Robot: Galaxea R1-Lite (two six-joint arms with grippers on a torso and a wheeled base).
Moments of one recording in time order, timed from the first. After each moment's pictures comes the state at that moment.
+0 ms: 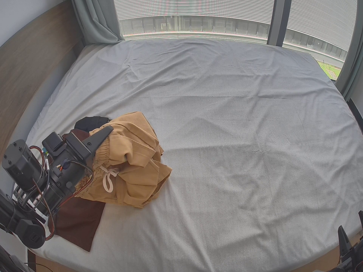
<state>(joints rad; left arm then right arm) -0.37 1.66 -0.28 -1.54 -0.17 -0.99 0.00 0.02 -0.02 0.00 0.03 -0.01</state>
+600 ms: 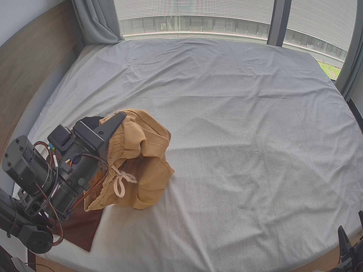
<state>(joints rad) -0.55 1.65 -0.36 -1.54 0.03 -1.02 0.01 0.02 -0.02 0.00 0.03 -0.01</state>
